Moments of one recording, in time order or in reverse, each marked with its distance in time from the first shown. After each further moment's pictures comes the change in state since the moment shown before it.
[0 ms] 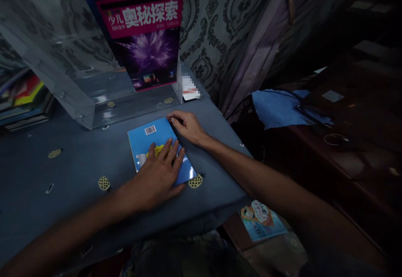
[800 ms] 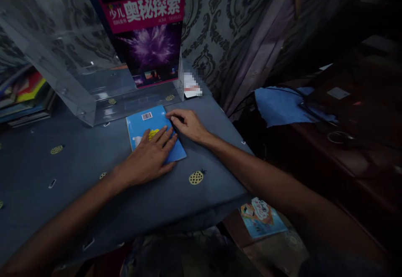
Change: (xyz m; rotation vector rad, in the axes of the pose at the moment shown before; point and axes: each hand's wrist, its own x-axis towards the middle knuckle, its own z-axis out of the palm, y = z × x) left_hand 0.008 -0.040 0.003 -0.045 0.056 -0.026; right_hand 0.001 -0.001 0.000 0.024 -0.044 -0.044
